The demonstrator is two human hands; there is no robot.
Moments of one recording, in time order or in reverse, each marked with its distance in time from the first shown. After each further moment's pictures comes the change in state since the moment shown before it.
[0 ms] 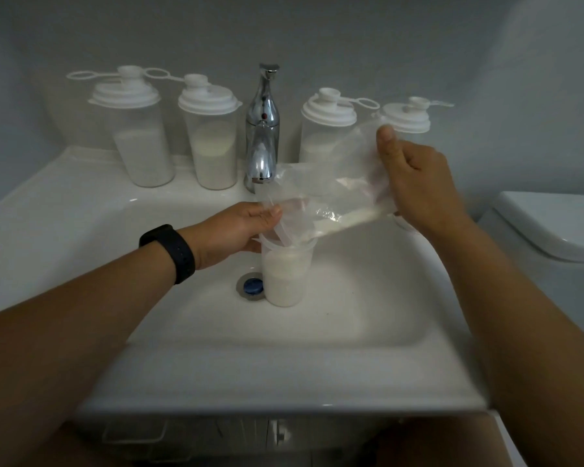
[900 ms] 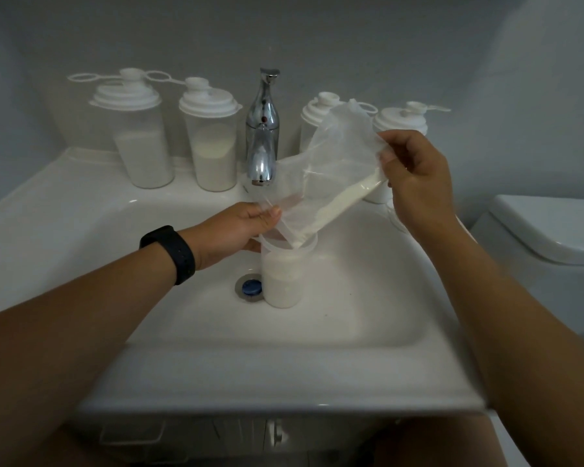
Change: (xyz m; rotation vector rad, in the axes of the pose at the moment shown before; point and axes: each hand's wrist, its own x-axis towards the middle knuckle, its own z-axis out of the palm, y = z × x) left_hand 0.000 0.000 0.001 0.026 0.051 0.000; right_hand 0.003 0.016 0.009 0.262 0.140 -0.058
